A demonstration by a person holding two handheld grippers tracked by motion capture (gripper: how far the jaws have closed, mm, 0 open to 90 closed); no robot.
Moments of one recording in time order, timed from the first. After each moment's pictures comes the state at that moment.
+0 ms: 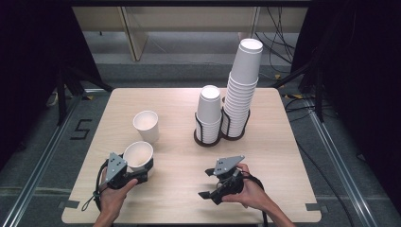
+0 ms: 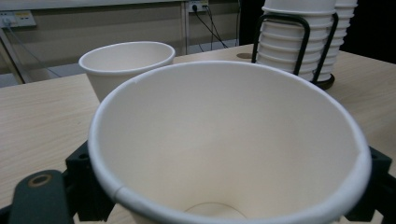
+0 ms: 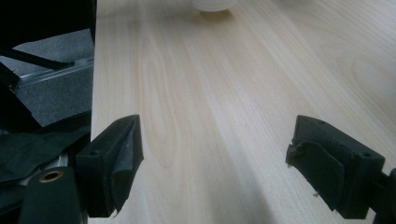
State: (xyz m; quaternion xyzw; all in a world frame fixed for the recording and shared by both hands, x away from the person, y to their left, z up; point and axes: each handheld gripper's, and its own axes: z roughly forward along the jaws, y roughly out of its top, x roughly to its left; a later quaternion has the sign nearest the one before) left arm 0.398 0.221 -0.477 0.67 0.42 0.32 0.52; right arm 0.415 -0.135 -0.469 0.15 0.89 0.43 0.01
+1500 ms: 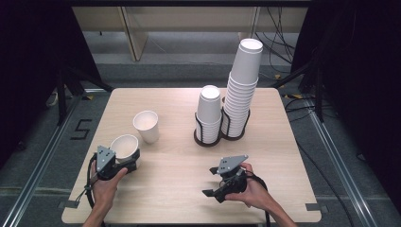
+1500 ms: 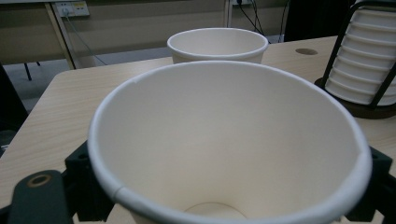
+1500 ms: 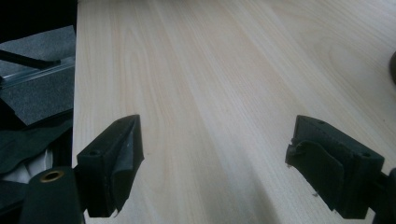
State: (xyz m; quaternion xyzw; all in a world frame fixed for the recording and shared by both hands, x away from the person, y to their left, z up) left arm 0.426 0.254 -0.486 0.64 0.47 0.36 0.49; right arm 0.418 -0.144 -0.472 0.17 0.89 0.42 0.03
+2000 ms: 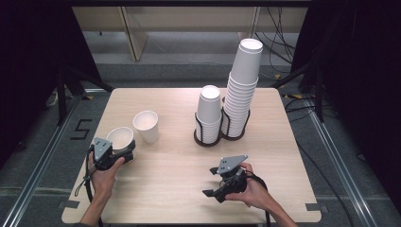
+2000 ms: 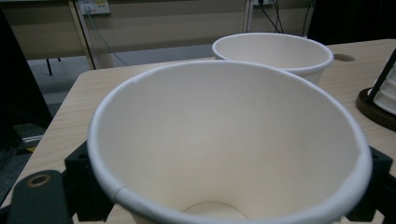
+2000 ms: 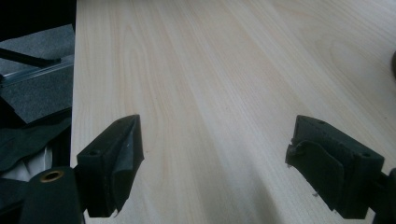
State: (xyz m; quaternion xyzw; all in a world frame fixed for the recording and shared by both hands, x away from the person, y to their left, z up) left arm 0.456 0.269 -0.485 0.62 0.50 0.37 0.48; right arm 0.419 -0.144 -0.474 0.17 0.89 0.42 0.02
